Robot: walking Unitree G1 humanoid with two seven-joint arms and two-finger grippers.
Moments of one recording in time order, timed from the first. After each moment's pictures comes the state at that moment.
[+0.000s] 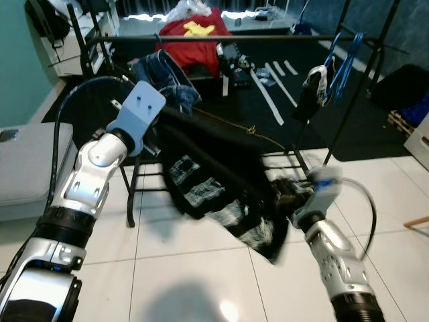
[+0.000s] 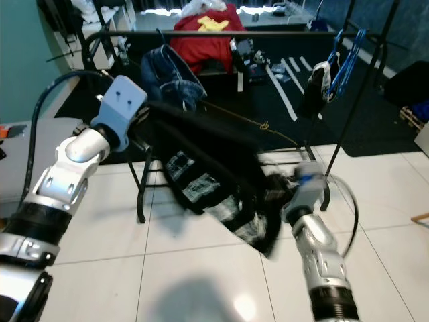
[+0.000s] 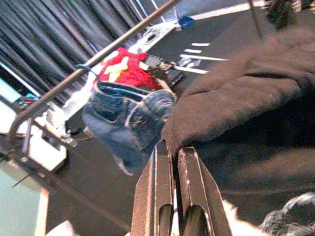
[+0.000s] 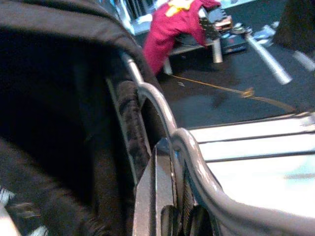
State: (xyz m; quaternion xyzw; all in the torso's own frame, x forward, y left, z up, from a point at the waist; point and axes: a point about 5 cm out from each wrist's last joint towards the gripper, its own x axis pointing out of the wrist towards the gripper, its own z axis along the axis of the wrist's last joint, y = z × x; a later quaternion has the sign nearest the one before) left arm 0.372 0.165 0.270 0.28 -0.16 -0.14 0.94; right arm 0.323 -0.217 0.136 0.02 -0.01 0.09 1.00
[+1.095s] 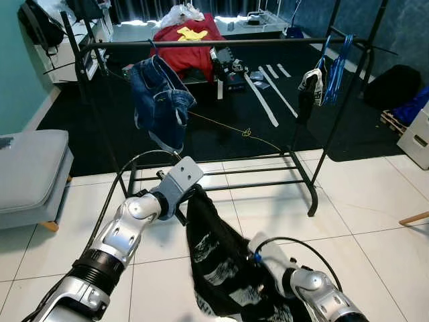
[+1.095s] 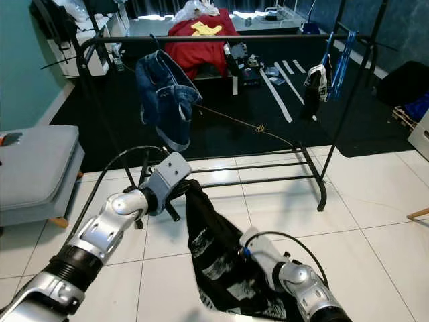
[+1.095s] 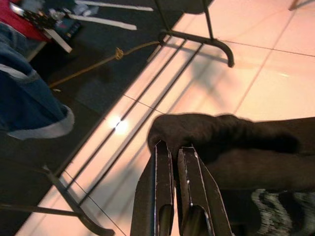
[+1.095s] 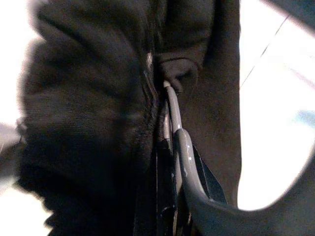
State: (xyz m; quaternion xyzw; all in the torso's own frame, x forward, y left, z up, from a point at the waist) left arm 0.348 0.111 0.151 0.25 0.01 -0.29 0.92; right arm 0.287 -0.163 0.023 -0.22 0.22 0.31 0.90
